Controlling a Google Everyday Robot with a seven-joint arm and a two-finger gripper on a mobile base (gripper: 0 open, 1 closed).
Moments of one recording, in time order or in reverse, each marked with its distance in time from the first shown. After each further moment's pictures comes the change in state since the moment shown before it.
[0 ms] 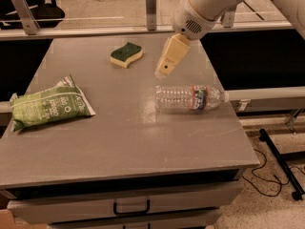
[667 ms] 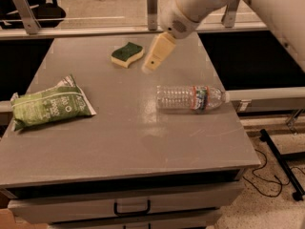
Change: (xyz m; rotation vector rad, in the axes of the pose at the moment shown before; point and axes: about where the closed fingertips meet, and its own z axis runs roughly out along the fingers) arm -0.025 -0.022 0.033 -0.002 -0.076 0.001
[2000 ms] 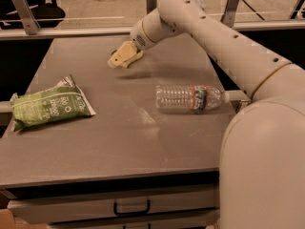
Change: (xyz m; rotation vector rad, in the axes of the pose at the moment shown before) arm -0.042 -0.077 0.150 0.067 -0.221 0.234
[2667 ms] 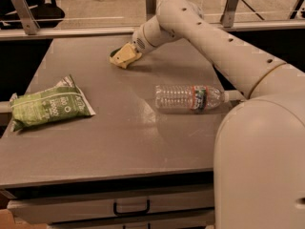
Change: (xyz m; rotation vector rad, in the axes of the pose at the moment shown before) arm 0.021 -0.016 0.019 0.050 0.025 0.144
